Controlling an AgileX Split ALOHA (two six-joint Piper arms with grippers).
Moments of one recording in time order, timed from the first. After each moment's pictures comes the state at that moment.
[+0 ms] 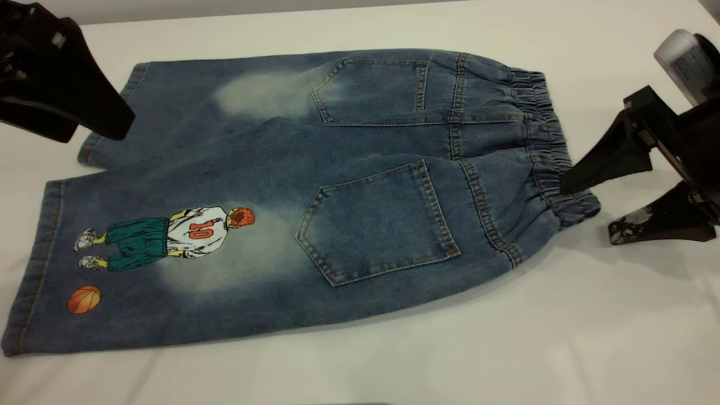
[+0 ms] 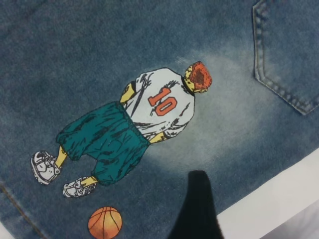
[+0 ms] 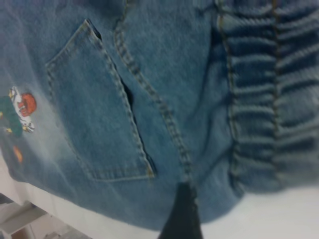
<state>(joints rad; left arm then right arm) -0.10 1.50 -0.75 -0.59 0.57 0.65 -0.13 2.11 -0.72 1.48 0.78 -1.15</state>
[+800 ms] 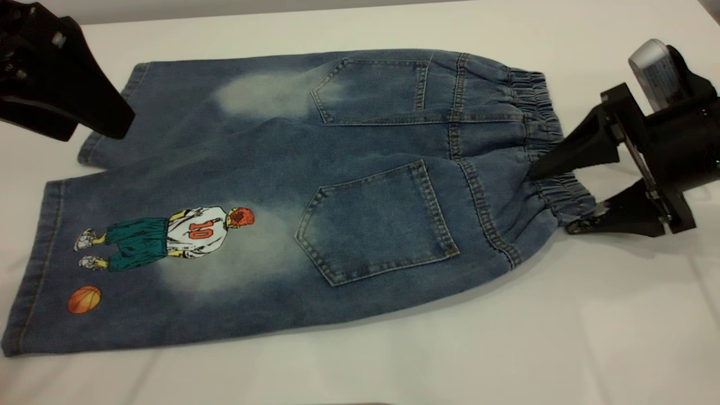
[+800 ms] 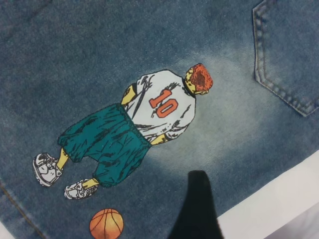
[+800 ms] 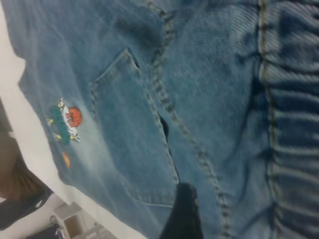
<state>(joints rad) -0.10 1.50 -0.75 -0.59 0.56 0.65 -0.13 2.28 -0.83 1.56 0.91 -1.22</state>
